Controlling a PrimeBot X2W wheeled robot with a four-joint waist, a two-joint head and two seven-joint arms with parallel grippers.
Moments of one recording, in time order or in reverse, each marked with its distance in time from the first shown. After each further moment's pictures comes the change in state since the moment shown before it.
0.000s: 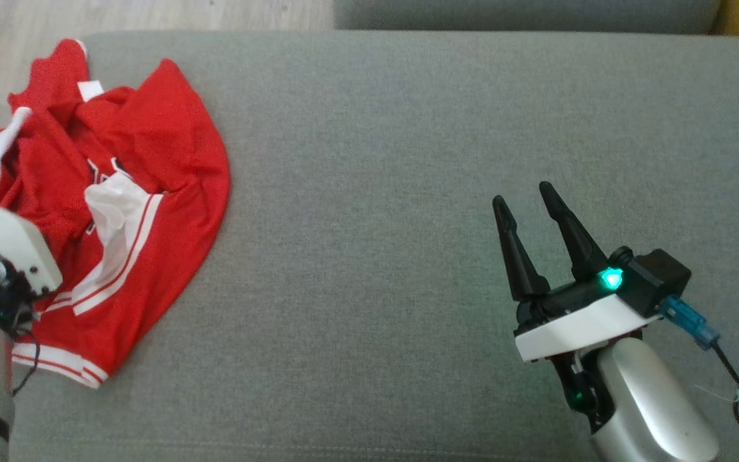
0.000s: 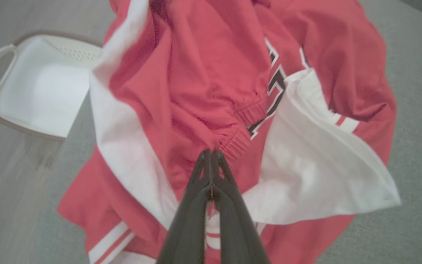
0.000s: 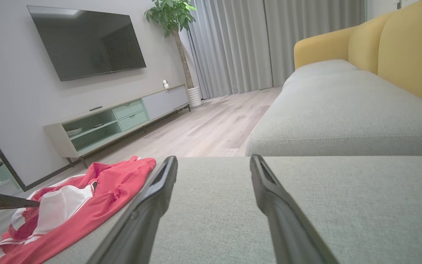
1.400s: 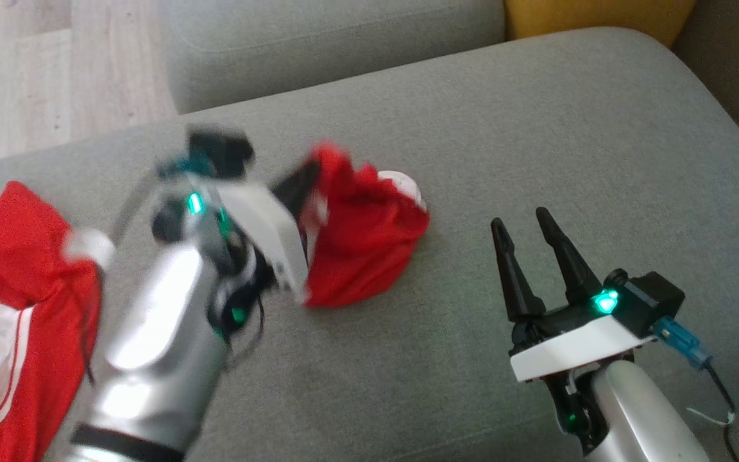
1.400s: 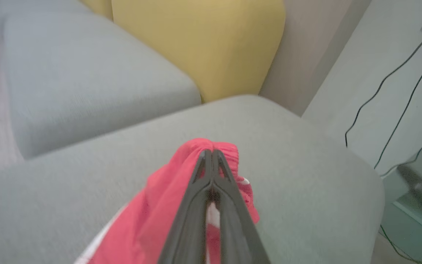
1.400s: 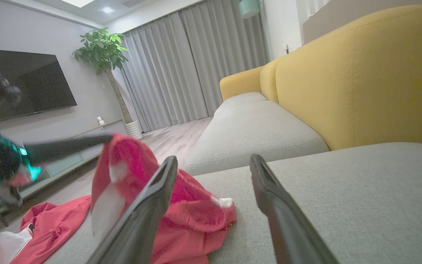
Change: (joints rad) left arm 0.067 -0.229 -0.517 -0.542 -0.202 0.000 -0.243; right arm 0.059 0.032 -0.020 0.005 0.019 0.000 0.000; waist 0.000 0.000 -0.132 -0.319
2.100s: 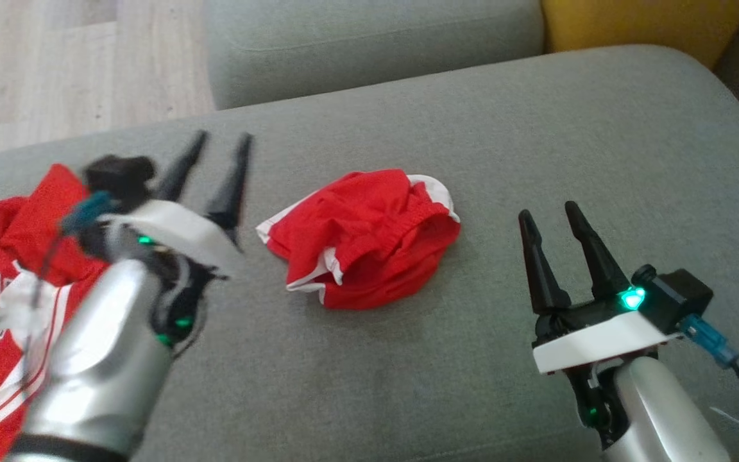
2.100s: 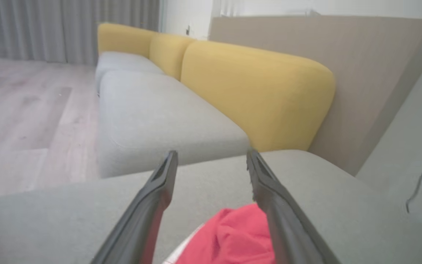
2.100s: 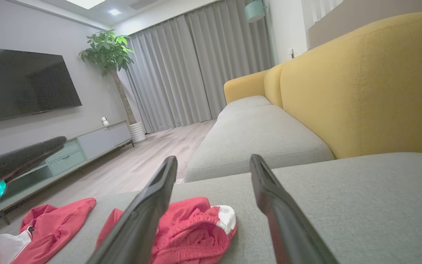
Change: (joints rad) left arm 0.022 0.096 -0.049 0.139 -0.082 0.038 -0.413; right arm 0.003 -0.020 -0.050 -0.006 0.001 0.000 0.000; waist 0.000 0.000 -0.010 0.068
